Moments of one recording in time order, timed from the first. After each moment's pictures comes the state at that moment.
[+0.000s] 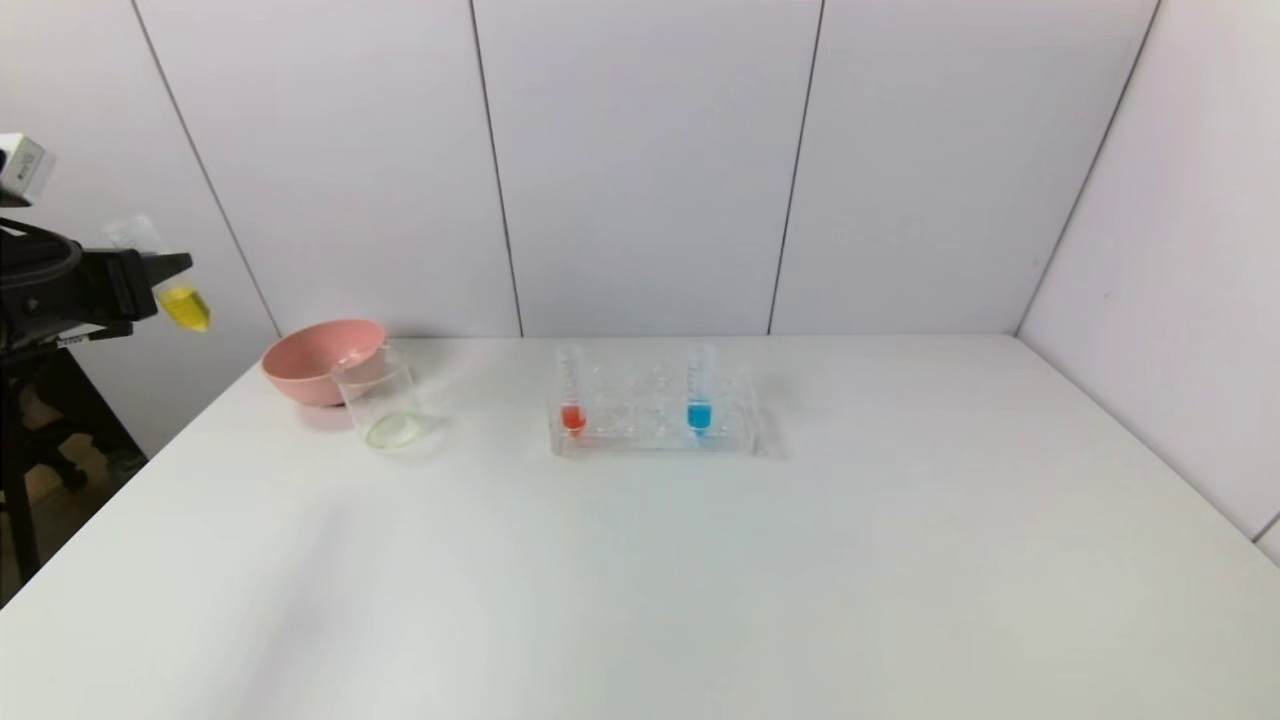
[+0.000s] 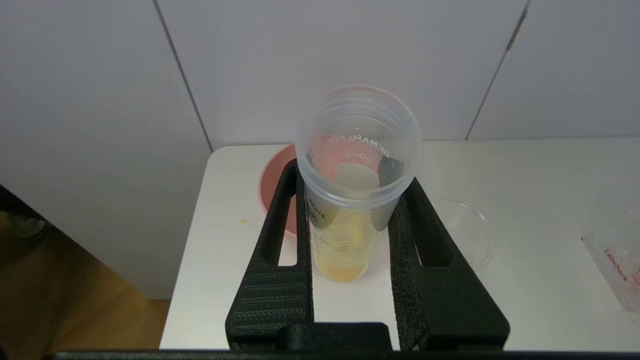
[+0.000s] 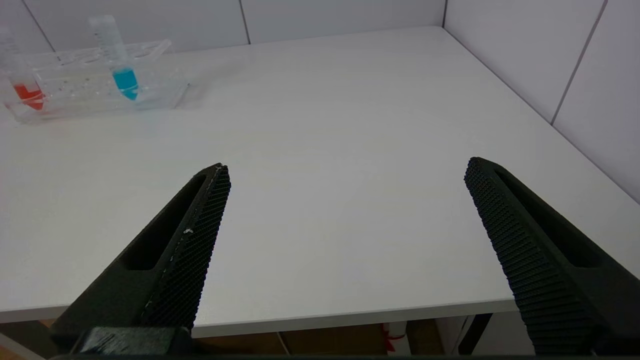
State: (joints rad) left arm 0.39 1.65 -1.06 -0.48 -0.43 0.08; right arm 0.00 0.00 0.00 -0.01 -0.04 0.10
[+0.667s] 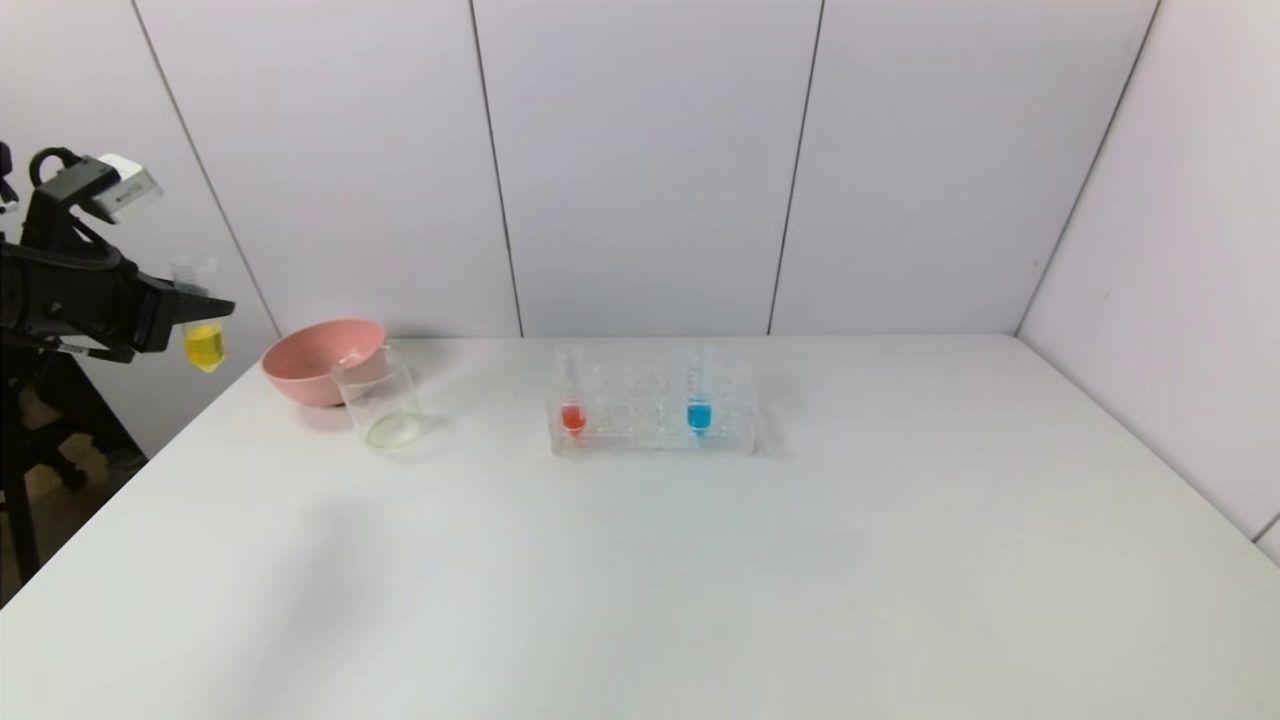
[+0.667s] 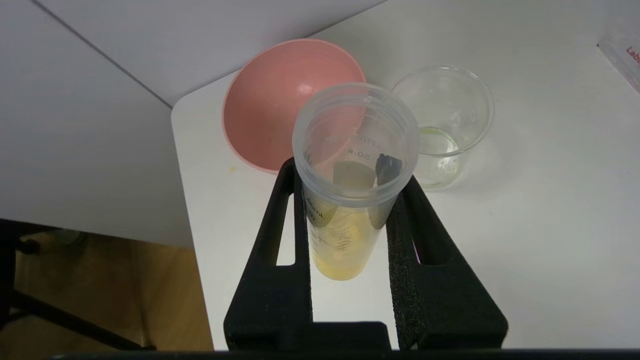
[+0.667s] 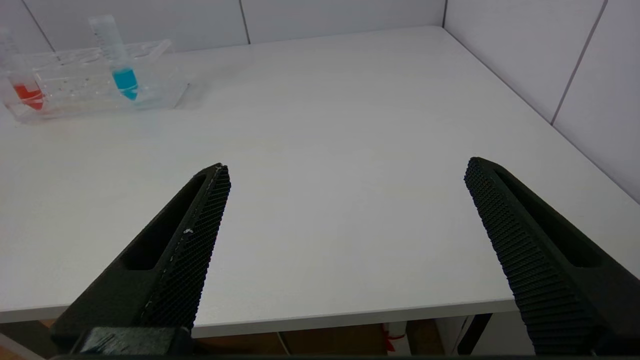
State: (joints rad) left arm 0.37 1.75 -1.41 0.16 -0.52 0.56; right arm 0.00 0.00 0.00 -0.01 -0.04 0.10
